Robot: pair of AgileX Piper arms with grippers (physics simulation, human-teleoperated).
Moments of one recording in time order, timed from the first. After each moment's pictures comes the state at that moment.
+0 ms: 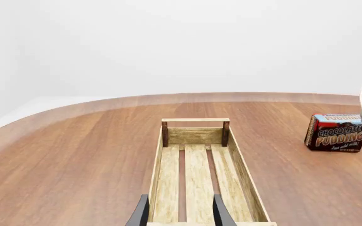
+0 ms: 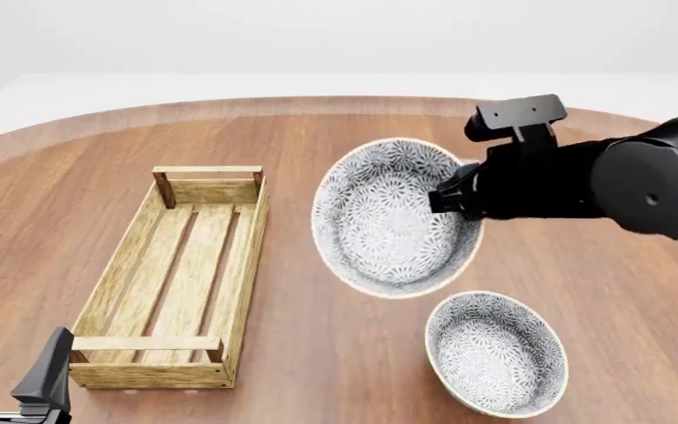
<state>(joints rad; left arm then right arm) 0.00 0.00 0.00 0.00 0.00 0.48 1.28 -1.16 0.65 0.12</state>
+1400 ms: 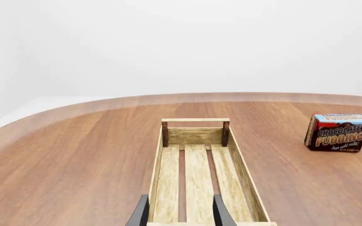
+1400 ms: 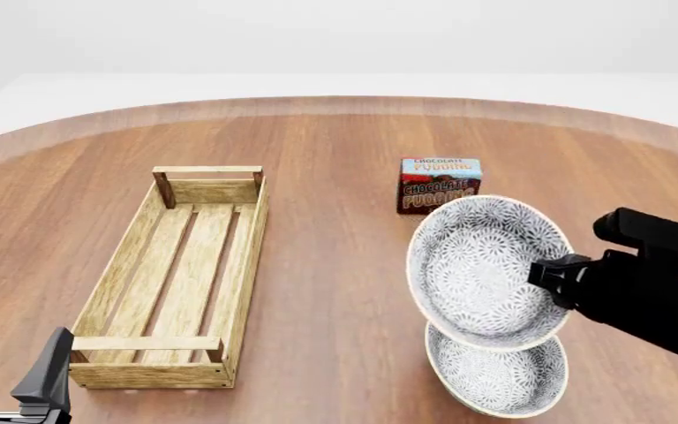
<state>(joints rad) 0.00 0.00 0.00 0.00 0.00 0.21 0.92 -0.62 0.43 0.38</state>
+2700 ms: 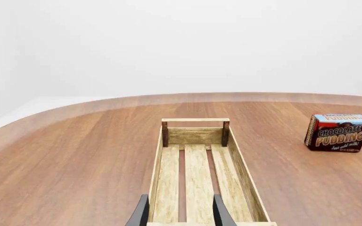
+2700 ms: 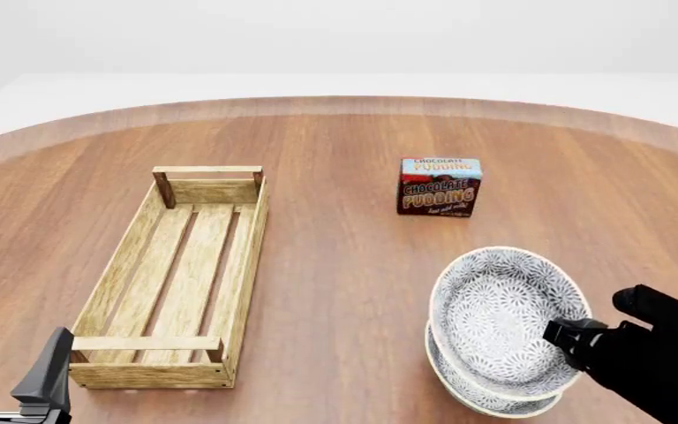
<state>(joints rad) 0.00 0.00 0.00 0.00 0.00 0.12 0.82 -0.32 0.24 0.49</state>
